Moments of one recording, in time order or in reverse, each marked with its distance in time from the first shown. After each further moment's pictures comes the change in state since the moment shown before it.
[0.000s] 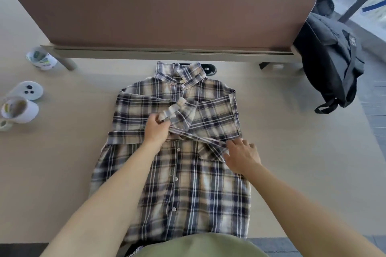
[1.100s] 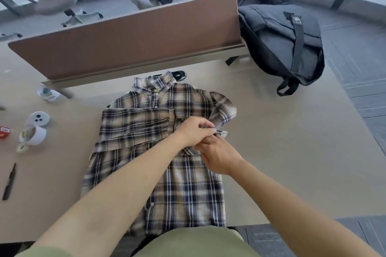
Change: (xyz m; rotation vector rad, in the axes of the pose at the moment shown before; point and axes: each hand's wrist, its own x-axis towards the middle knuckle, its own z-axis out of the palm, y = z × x) left_hand -0.131 0.095 0.153 0.490 -0.503 0.361; right_hand -0.044 0.078 0.008 0.319 0.559 -0.726
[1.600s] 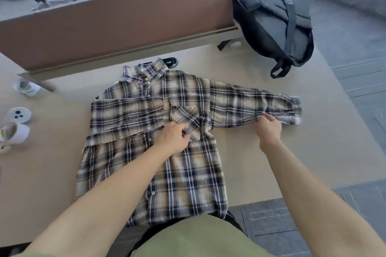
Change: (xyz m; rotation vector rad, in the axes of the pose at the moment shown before) left_hand -0.026 -0.076 0.005 0.515 0.010 -0.078; right_hand -0.055 0.074 -0.027 1.014 0.743 1.475
